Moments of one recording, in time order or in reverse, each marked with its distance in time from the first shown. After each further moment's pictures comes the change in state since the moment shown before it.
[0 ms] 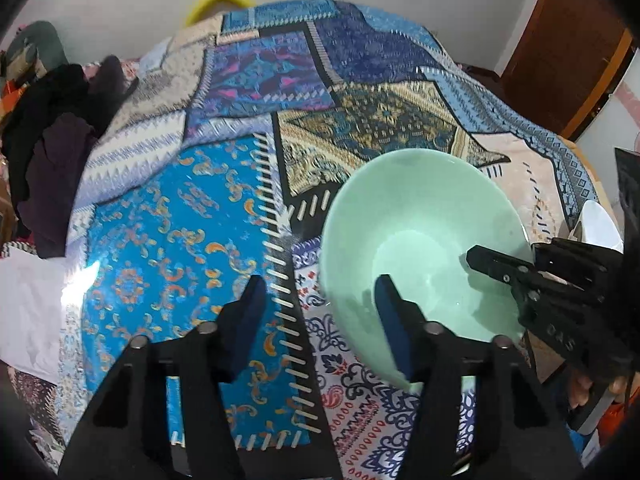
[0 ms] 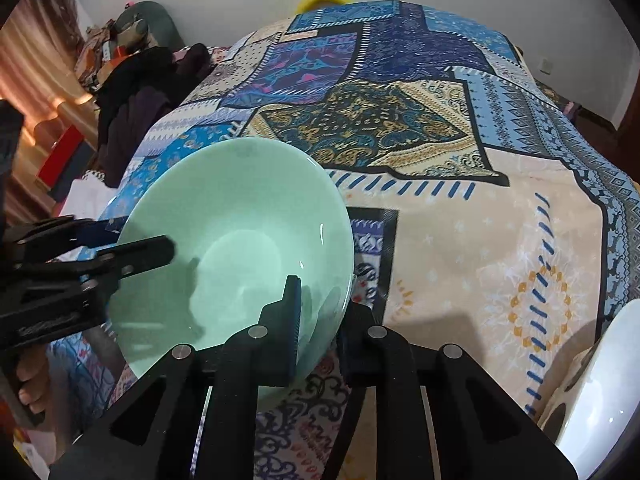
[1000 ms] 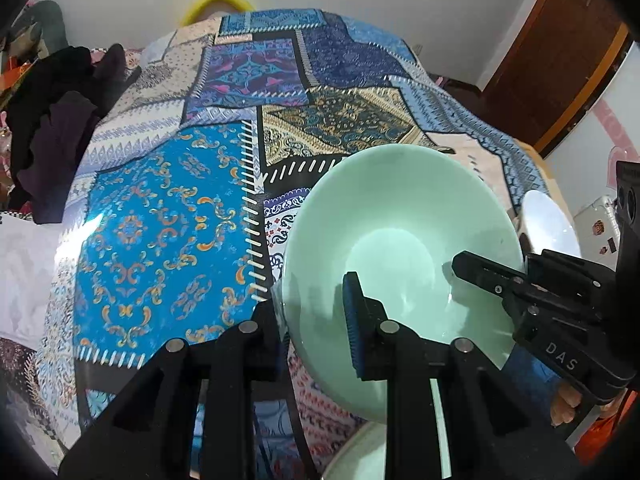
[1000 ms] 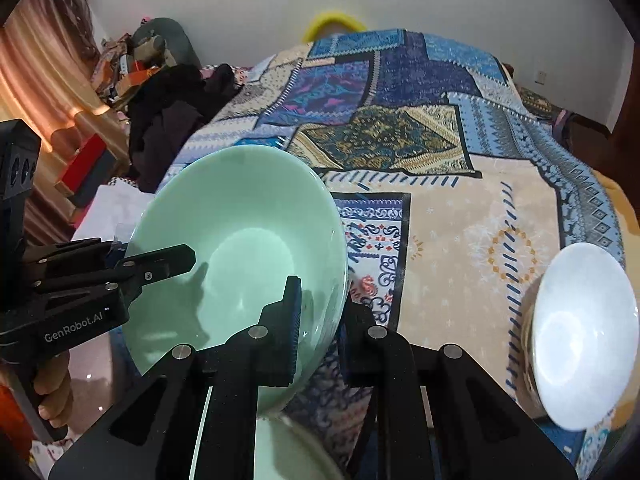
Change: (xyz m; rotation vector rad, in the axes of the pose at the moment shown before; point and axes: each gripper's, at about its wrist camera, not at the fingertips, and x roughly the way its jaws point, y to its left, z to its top) left arm -0.065 -0.014 -0.042 -0.049 -0.047 -0.080; right arm -0.073 0.040 -0.029 0.005 -0.076 0.006
